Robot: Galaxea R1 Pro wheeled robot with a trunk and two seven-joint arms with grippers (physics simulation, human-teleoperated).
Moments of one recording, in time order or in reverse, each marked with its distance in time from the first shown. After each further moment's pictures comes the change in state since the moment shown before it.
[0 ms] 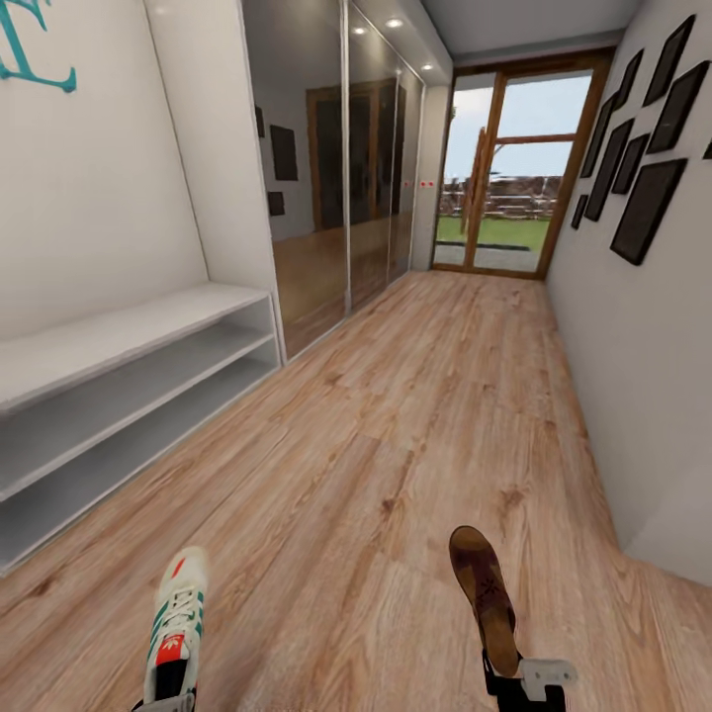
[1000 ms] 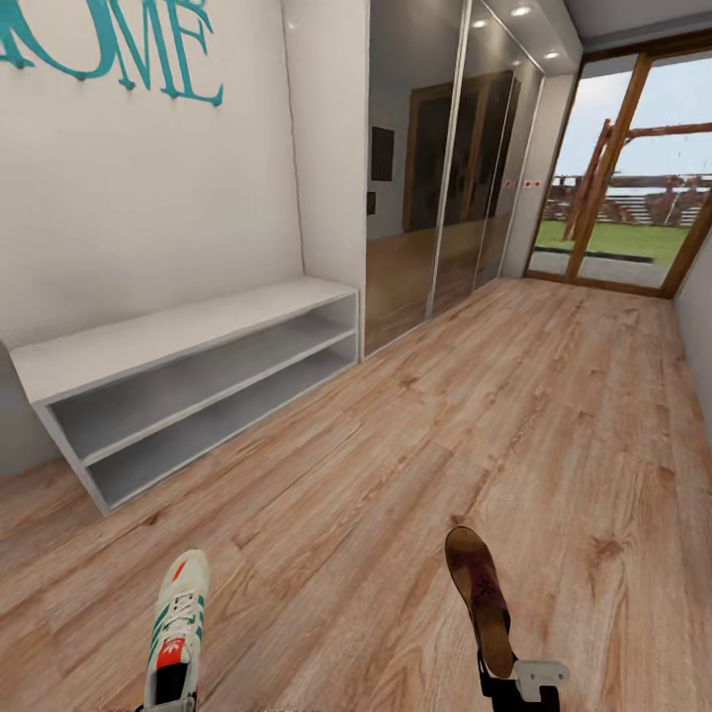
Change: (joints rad) left arm 0.000 0.003 0.001 0.017 0.000 0.000 0.000; right arm 0.000 0.014 0.000 0.003 0.002 0.001 0.000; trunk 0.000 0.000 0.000
